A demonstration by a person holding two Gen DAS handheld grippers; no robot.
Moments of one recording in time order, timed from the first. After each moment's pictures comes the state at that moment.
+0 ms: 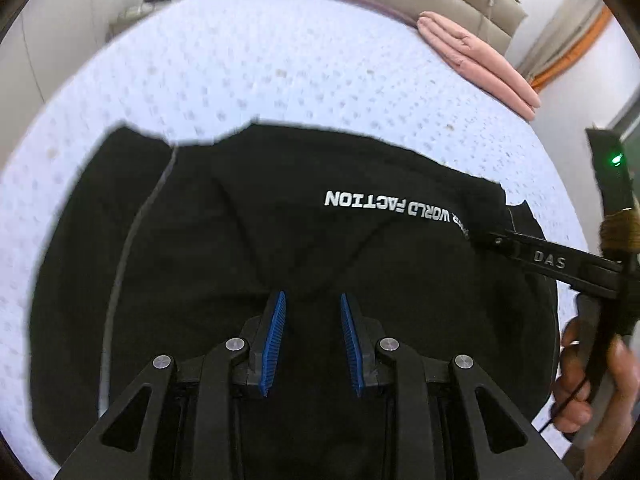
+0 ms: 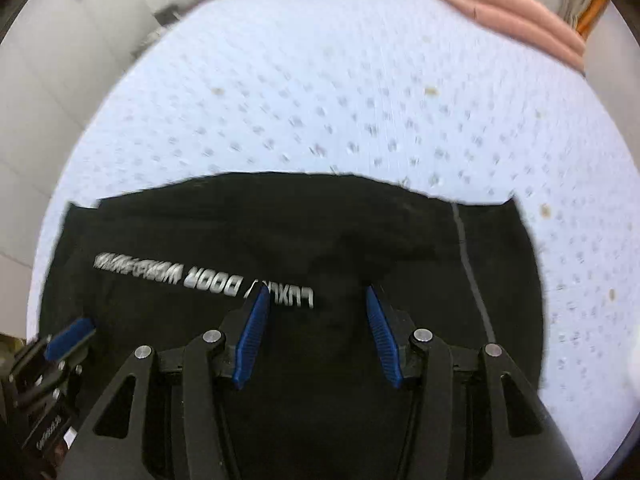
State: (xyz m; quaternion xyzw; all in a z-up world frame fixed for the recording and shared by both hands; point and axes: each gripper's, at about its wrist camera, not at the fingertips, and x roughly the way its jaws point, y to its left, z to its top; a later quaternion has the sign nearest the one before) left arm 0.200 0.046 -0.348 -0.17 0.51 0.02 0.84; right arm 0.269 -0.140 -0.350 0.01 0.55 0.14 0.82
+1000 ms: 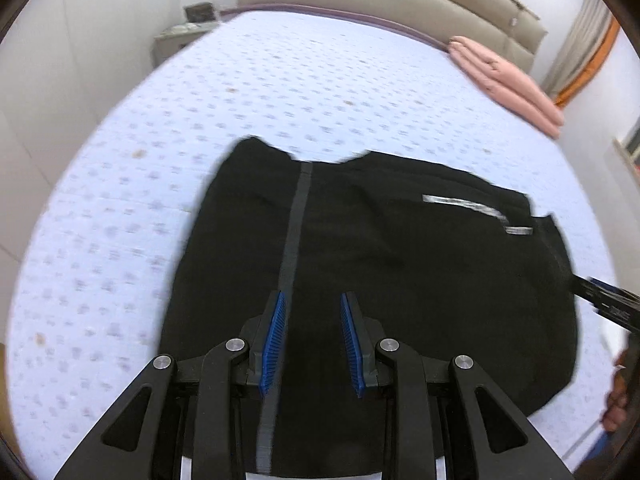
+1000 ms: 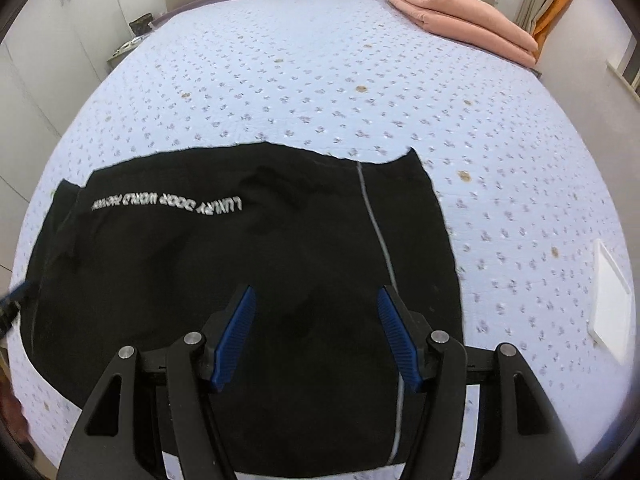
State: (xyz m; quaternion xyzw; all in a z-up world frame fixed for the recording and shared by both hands) left arm 0.137 0.105 -0.305 -0.13 0.48 0.10 0.86; right arm 0.185 -0.213 -0.297 -0.02 0.52 0.07 0.85
